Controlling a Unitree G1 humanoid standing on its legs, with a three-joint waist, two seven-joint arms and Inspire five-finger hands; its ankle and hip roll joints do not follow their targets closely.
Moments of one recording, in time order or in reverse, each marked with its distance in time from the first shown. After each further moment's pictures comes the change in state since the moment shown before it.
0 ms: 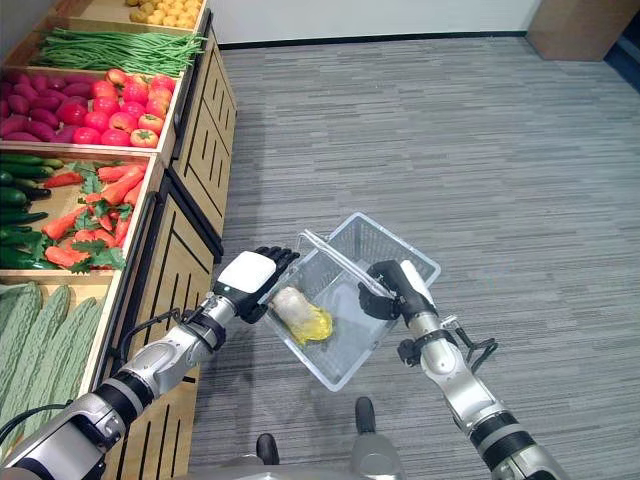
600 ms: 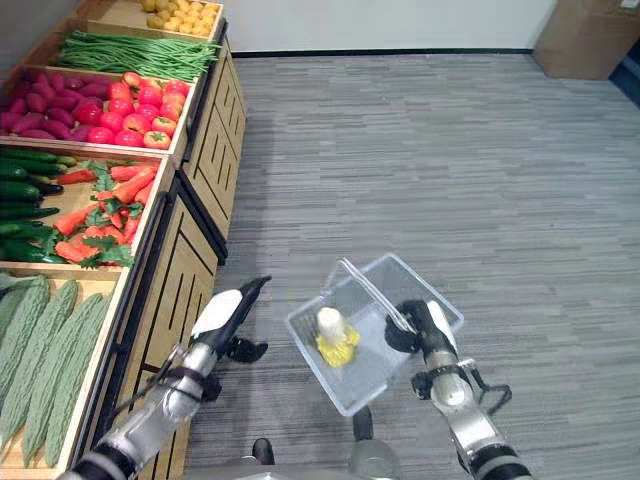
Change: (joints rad) left arm 0.452 -0.106 0.276 -0.008 -0.556 -0.074 -0.058; right arm 0.142 0.085 -0.159 0.261 -0.047 0.011 -0.054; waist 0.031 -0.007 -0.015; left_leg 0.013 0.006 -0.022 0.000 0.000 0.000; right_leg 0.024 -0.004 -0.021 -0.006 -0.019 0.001
